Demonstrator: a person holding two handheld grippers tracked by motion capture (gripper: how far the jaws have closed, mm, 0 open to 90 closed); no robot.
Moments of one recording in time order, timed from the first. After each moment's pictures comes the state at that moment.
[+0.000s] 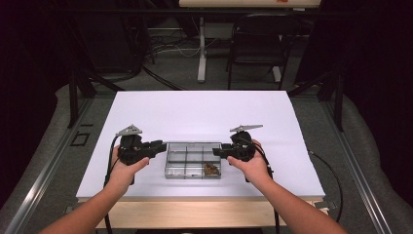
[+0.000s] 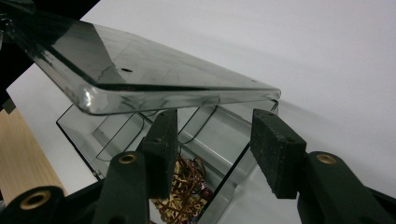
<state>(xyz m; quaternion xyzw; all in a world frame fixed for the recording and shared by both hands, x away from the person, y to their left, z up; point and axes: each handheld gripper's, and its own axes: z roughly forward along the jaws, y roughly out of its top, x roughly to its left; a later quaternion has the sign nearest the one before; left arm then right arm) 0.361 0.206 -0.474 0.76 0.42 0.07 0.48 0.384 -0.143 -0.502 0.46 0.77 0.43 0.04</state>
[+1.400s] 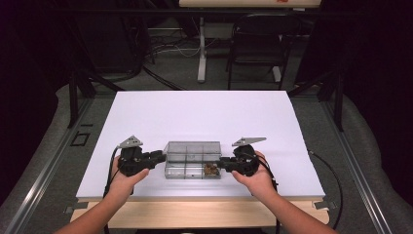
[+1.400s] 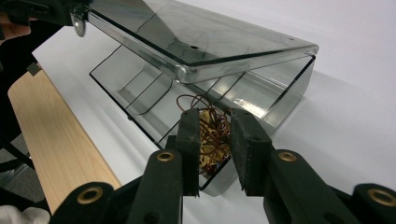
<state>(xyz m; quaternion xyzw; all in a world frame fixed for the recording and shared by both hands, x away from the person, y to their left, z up) 0.341 0.209 -0.498 0.78 0.42 0.07 0.47 0.344 -0.150 -0.505 0.42 0.80 0.43 0.04</state>
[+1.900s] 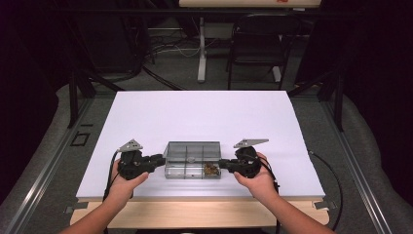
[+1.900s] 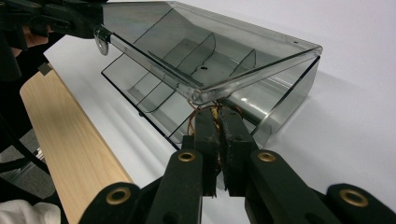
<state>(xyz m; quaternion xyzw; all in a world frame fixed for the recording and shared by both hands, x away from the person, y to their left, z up) 0.335 0.211 -0.507 0.78 0.42 0.06 0.47 0.337 -0.154 -0.501 0.41 0.80 0.44 0.03</state>
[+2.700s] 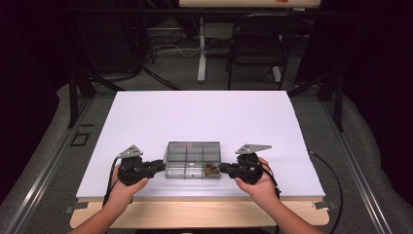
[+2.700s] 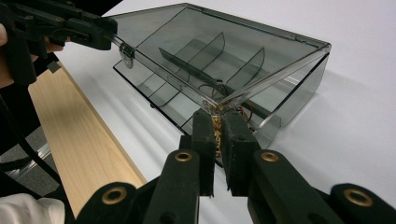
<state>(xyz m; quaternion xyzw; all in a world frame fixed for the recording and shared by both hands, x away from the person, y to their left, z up) 0.326 0.212 -0.519 0.79 0.41 0.06 0.46 0.322 -0.157 -0.506 0.40 0.79 0.46 0.04</state>
